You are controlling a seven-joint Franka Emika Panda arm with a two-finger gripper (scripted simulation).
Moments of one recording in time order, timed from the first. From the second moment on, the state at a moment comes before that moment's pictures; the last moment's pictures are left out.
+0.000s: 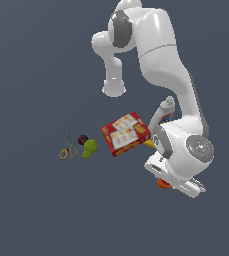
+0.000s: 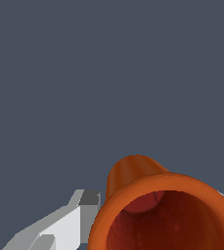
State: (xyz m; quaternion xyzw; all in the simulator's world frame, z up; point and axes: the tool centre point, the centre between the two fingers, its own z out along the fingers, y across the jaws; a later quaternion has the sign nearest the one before) arm 0.138 0.214 0.038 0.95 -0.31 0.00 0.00
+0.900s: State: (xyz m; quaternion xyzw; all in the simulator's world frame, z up) arm 0.113 0.177 0.066 0.95 -0.31 0.00 0.00
